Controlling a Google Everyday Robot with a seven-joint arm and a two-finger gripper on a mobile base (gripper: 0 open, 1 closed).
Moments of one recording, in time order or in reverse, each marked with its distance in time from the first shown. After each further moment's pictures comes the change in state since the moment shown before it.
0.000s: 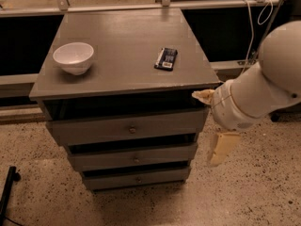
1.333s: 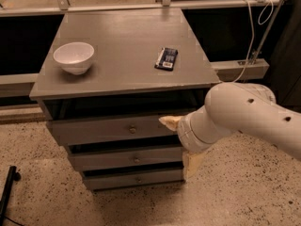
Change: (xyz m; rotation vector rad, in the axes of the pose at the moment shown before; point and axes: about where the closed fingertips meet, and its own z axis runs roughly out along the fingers) arm -0.018 0.013 0.124 -0.015 -0.053 -0.304
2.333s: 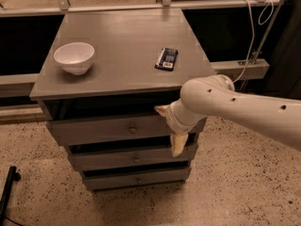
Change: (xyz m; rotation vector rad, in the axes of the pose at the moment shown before) arm 0.048 -0.072 0.082 0.020 0.068 0.026
